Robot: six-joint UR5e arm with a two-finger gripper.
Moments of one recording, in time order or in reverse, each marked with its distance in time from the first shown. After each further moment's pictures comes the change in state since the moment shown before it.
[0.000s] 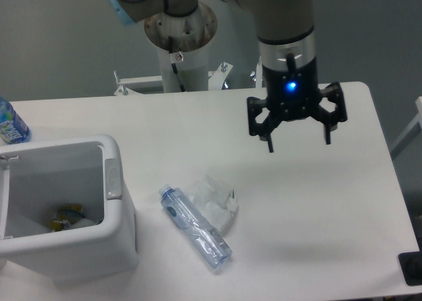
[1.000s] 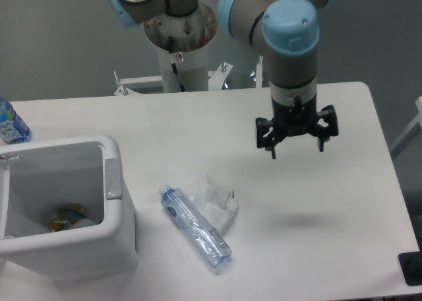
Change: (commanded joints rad) arm -0.049 -0.038 -0.279 0.126 0.017 -0.109
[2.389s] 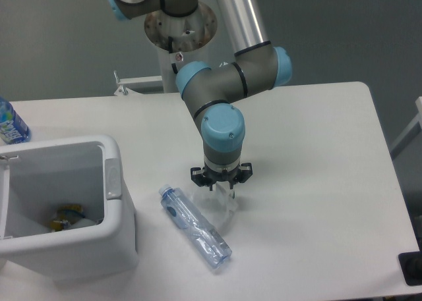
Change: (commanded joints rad) arm -0.134 -0.161 -0.103 0.006 0.038 -0.140
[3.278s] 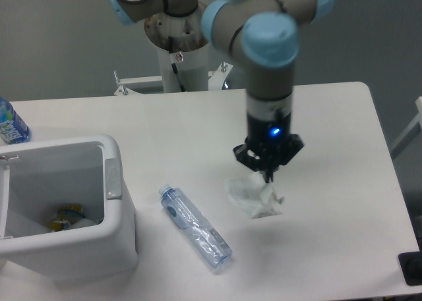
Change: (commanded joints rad) arm 0.225 0.183 0.372 -0.006 -0.476 -0.153
